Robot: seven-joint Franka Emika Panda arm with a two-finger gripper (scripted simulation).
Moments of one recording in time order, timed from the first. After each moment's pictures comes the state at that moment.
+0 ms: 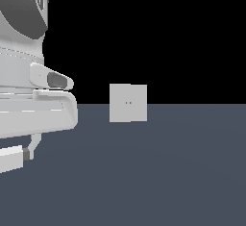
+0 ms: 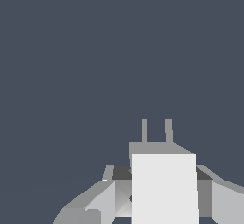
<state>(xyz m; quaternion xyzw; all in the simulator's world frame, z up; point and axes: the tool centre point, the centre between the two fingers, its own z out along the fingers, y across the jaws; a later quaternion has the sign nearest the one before) -0.103 0.180 0.012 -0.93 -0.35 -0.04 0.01</state>
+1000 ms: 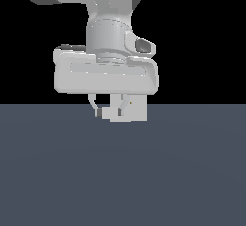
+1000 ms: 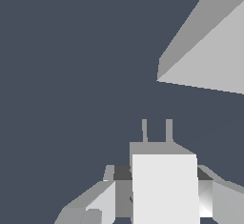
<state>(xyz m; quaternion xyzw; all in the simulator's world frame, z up) -0.043 0.029 0.080 -0.99 -0.11 -0.04 0.01</state>
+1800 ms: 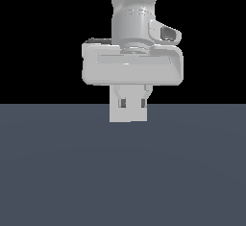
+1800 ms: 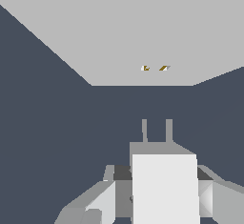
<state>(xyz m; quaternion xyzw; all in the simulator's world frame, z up) -0.039 -0.020 0.100 -1.00 -0.03 -0.04 0.00</state>
